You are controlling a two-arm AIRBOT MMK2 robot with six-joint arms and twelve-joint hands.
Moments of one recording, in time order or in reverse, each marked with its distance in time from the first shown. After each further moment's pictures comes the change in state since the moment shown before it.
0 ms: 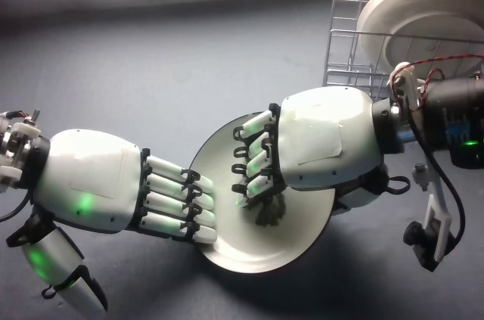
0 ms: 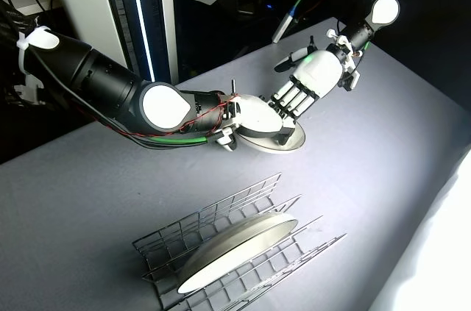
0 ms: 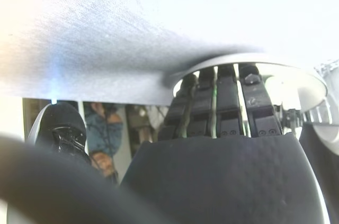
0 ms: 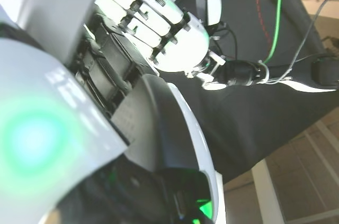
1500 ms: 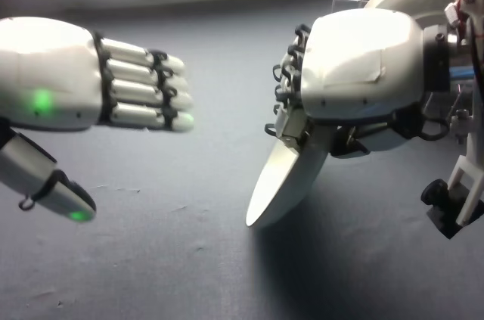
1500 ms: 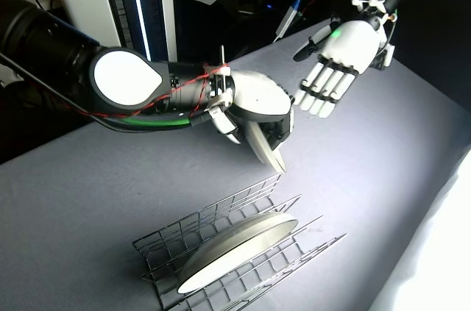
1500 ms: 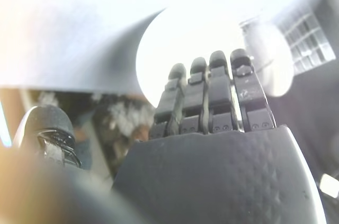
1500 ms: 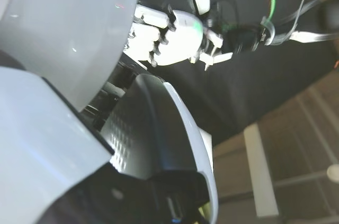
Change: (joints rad) left arm -0.270 0.228 -0.166 0.012 0.146 -0.005; right arm 0.127 0.179 -0.151 0.166 -0.010 -0.001
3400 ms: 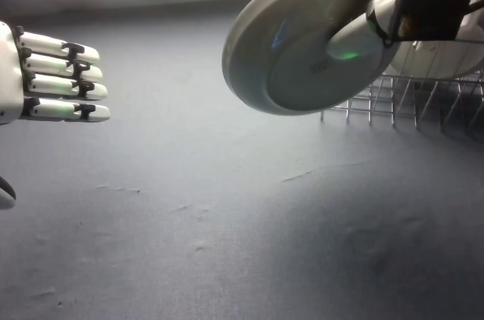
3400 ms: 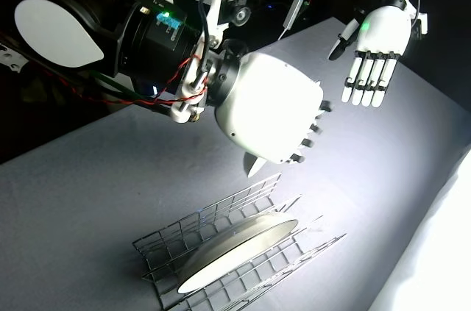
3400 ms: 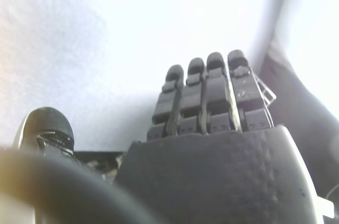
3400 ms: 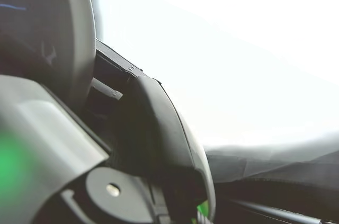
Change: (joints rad) left arm -0.013 0.139 -0.043 0.167 0.170 0.001; right arm 0.251 0.138 -0.108 1.020 -0.534 0.057
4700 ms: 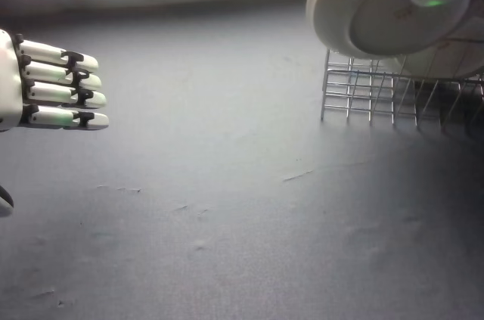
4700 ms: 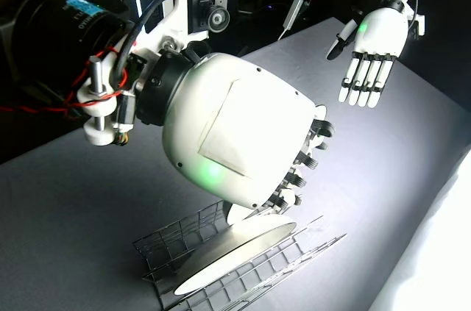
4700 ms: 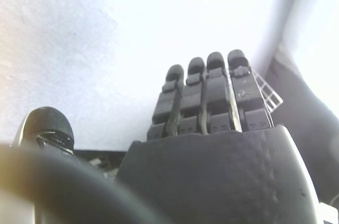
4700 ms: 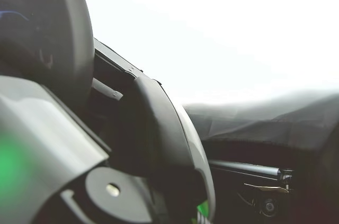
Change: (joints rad) left arm 0.015 -0.003 0.004 0.011 -0.009 -0.026; right arm 0.045 0.132 0.033 -0.122 0.023 0.004
